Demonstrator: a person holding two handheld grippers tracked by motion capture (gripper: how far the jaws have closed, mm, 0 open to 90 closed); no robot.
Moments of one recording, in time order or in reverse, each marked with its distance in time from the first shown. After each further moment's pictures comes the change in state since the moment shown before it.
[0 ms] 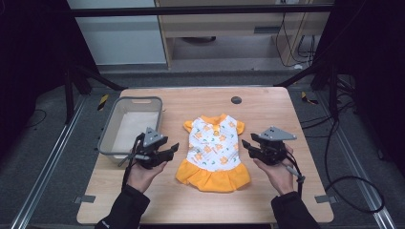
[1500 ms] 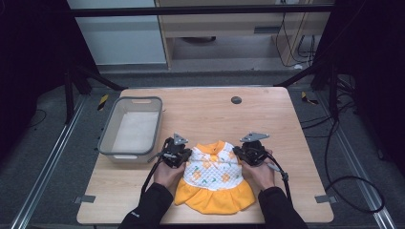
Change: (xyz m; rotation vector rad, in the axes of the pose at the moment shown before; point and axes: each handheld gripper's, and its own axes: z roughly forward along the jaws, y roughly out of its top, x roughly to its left) left arm -0.012 -0.018 0.103 0.153 -0.042 -0.013; right arm 0.003 -0.036 0.080 0.203 0.075 0.018
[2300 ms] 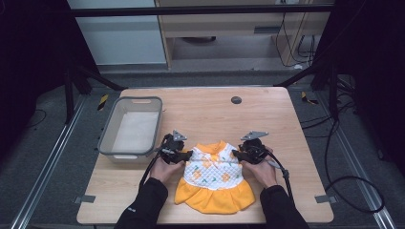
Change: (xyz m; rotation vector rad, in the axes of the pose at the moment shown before) left arm 0.014 0.002 0.014 0.099 0.003 0.058; right arm -0.015 -0.006 0.017 0.067 0.008 0.020
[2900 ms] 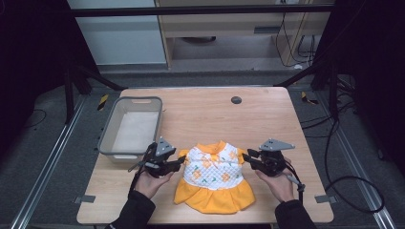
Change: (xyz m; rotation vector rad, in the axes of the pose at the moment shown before) left arm -0.018 -0.009 -0.078 -0.170 0.021 0.032; right arm 0.012 -0.015 -0.077 -0.182 0.036 0.011
